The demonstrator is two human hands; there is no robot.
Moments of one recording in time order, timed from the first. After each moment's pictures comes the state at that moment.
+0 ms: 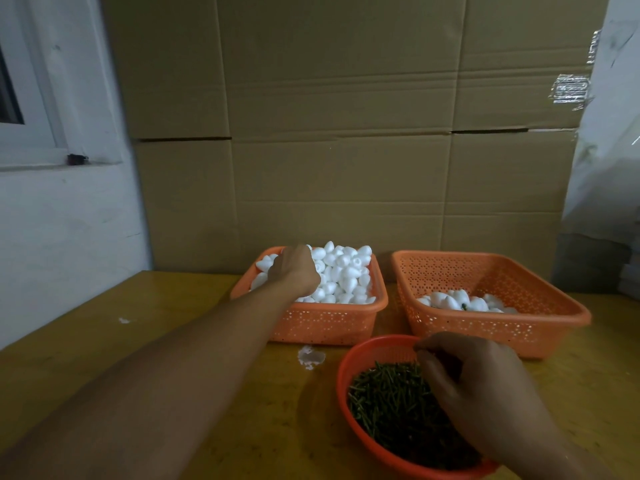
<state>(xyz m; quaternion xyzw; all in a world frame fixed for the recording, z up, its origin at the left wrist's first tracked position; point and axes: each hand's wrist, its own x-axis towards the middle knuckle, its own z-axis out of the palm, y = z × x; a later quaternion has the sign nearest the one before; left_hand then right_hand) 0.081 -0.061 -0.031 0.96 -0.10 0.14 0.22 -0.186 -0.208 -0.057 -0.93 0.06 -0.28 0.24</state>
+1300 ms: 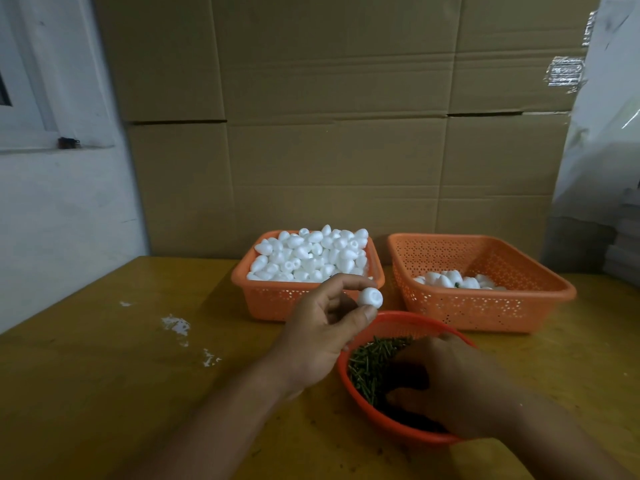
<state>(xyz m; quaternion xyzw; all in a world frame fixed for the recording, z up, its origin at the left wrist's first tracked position) -0.085 -0.024 -0.066 0.66 -0.39 -0.05 0.64 -0.184 -0.200 -0.055 -1.00 0.01 -0.02 0.09</state>
